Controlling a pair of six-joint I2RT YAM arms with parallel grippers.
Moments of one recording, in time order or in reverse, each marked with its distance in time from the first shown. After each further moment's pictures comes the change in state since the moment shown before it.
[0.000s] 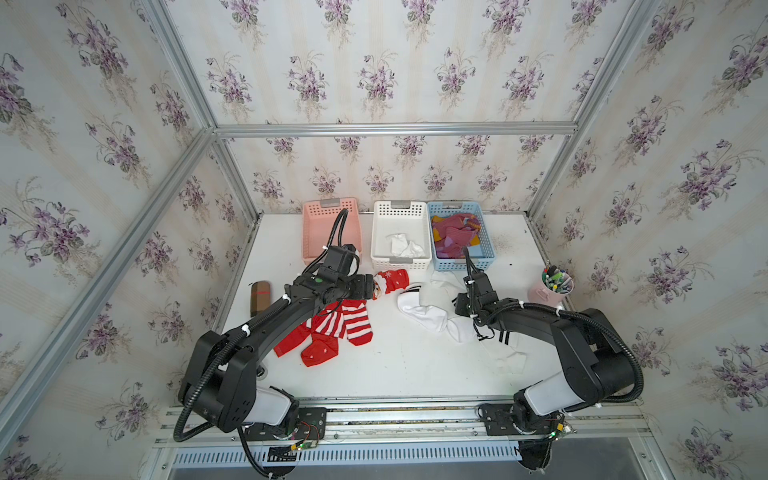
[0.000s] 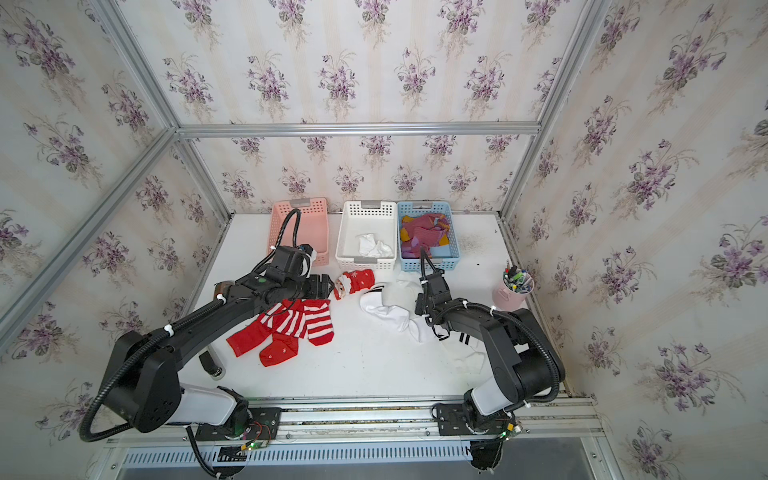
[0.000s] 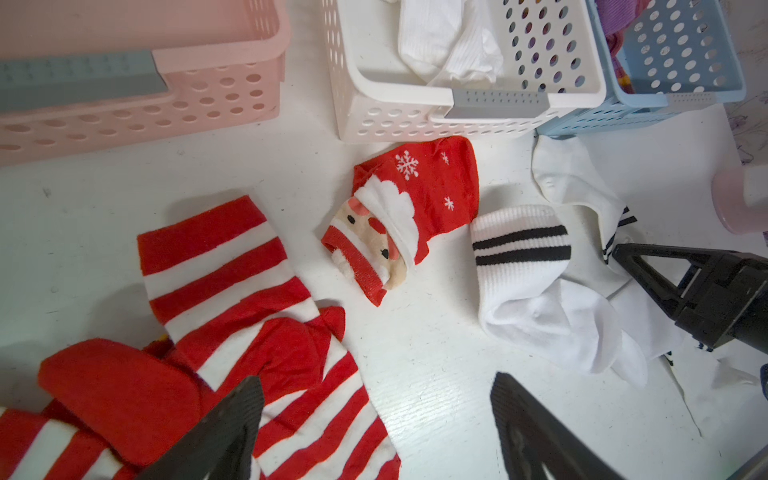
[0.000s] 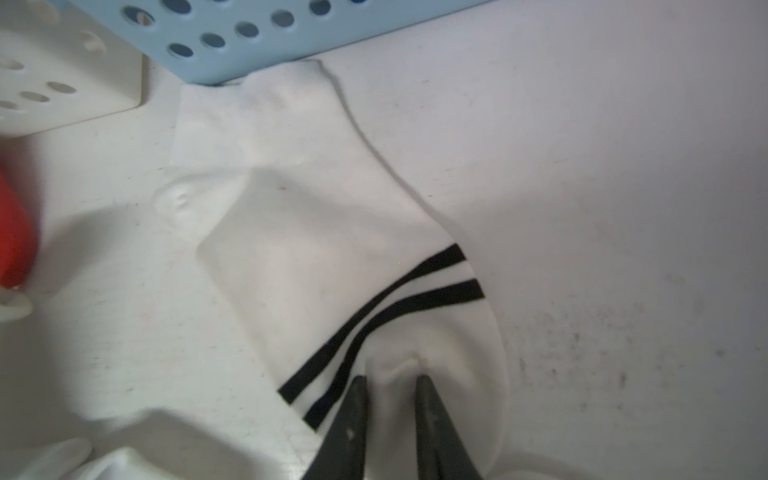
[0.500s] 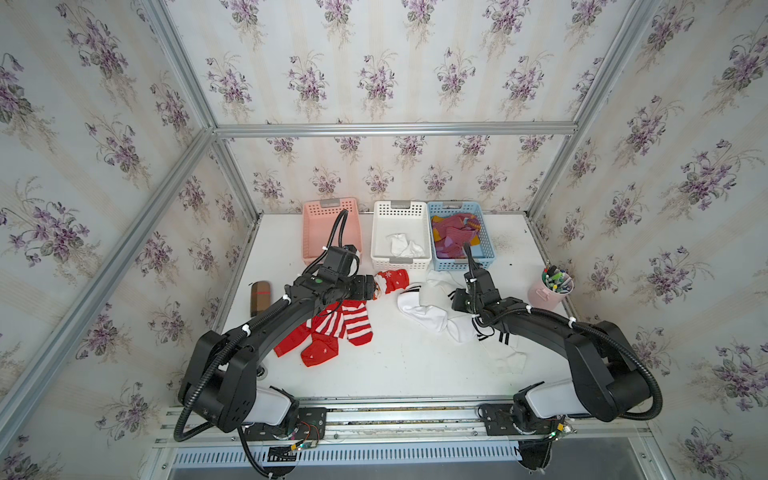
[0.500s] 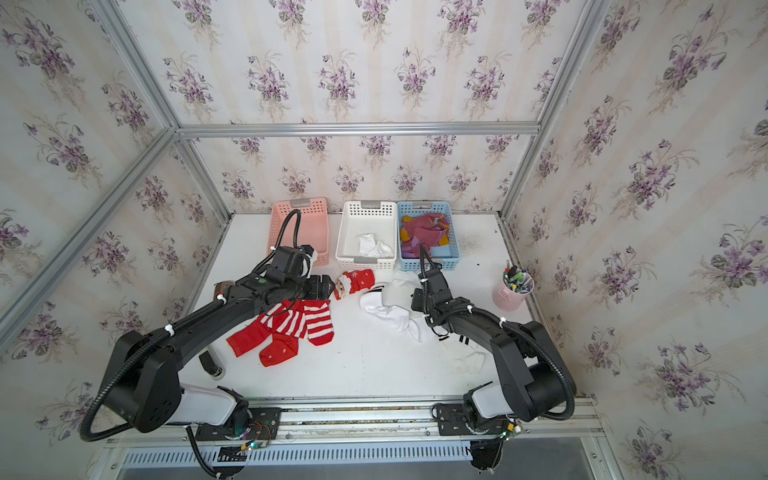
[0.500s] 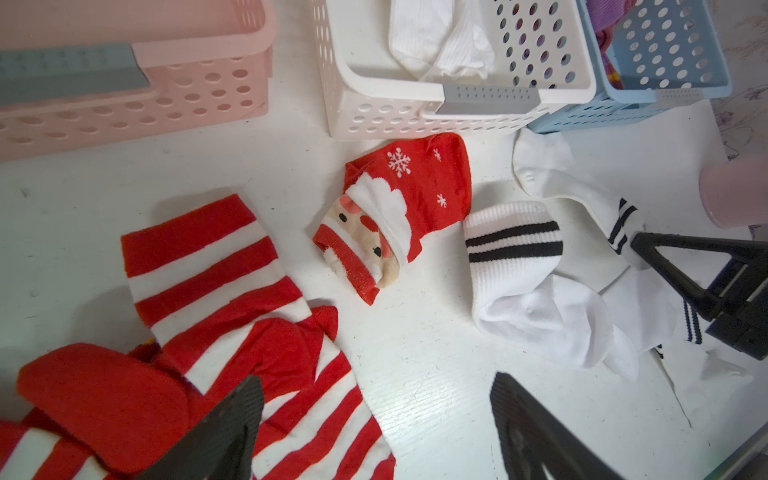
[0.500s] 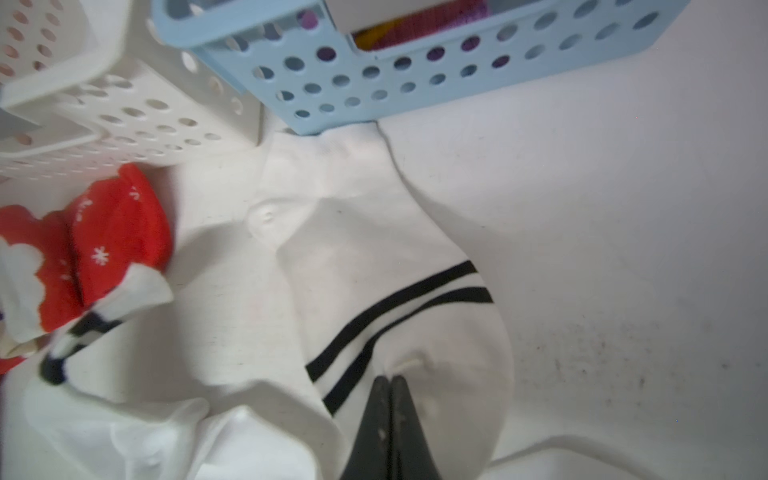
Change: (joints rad) left arm 0.001 0.000 -0.006 0.010 0.026 0.002; right arm 0.023 -0.120 0.025 -0.035 -0.036 0.002
